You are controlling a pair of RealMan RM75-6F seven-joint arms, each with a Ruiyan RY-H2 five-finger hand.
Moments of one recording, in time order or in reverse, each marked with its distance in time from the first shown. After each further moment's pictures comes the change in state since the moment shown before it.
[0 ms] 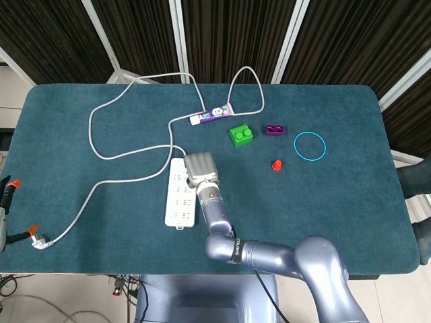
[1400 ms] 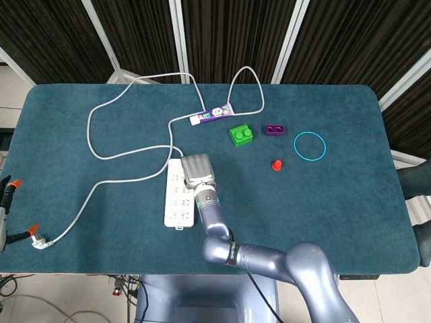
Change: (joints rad) left arm -0.002 0.003 -0.001 -0.003 -0.008 -0.005 -0.001; right arm -0.004 -0.087 0.004 0.108 -0.082 -0.046 0.031
